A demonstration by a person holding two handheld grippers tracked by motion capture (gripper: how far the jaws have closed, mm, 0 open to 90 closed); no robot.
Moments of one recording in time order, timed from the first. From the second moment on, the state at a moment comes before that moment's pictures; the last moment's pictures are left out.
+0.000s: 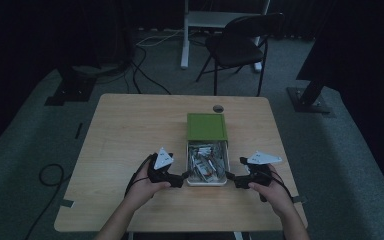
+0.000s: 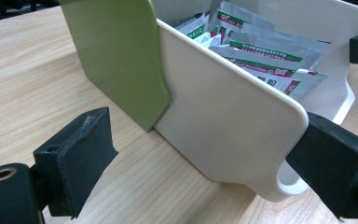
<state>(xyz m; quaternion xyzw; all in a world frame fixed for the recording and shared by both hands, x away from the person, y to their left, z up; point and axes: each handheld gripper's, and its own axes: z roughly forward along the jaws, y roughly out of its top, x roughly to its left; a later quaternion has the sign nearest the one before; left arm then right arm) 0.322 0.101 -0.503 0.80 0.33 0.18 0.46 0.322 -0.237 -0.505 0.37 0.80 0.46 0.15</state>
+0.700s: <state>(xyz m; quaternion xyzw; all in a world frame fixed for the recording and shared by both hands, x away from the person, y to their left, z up) 0.333 0.101 -0.502 0.81 0.33 0.18 0.46 0.329 -0.236 -0.505 0.37 0.79 0.45 0.15</state>
